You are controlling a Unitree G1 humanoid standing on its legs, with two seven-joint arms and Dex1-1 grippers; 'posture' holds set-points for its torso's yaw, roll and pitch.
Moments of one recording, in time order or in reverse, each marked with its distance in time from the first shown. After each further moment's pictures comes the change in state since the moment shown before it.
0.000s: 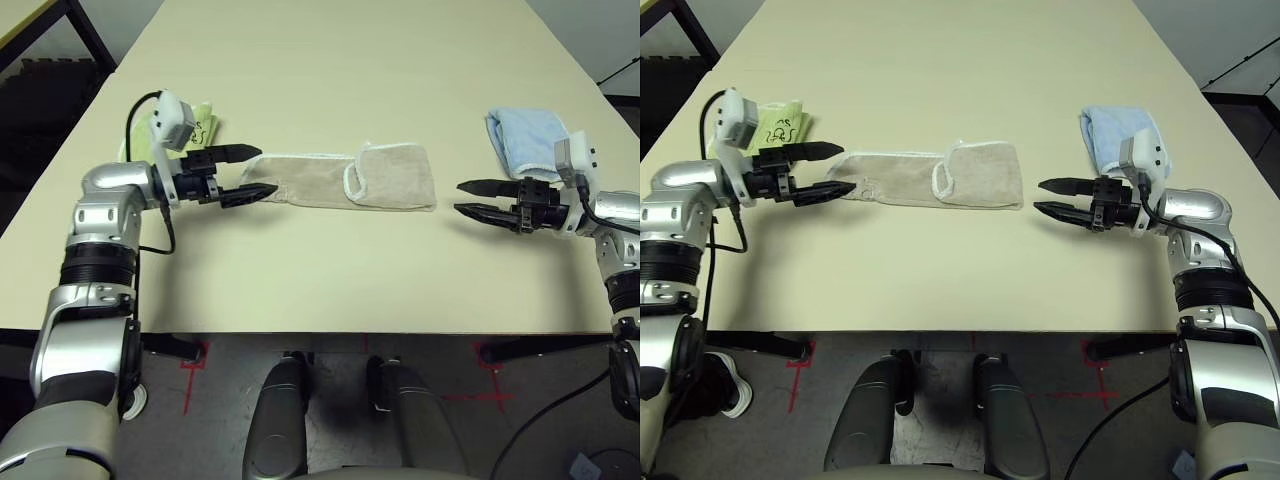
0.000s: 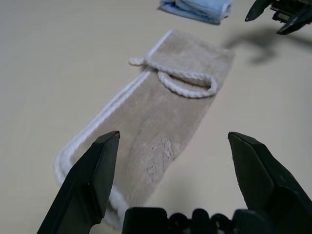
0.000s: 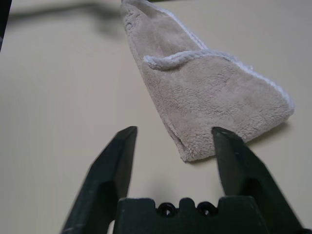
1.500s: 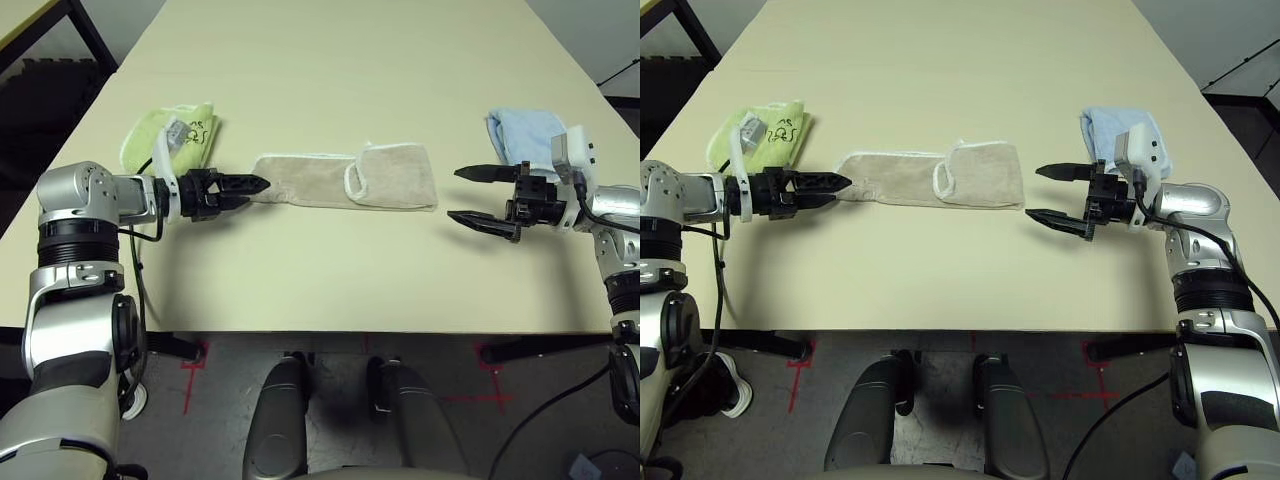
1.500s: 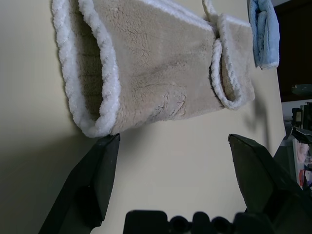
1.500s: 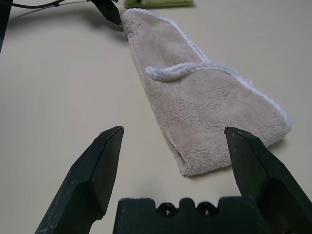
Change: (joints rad) left arm -0.137 -0.075 0.112 0.088 -0.194 1.061 0.465; right arm 0.005 0.002 0.012 -0.091 0.003 0.022 -0.031
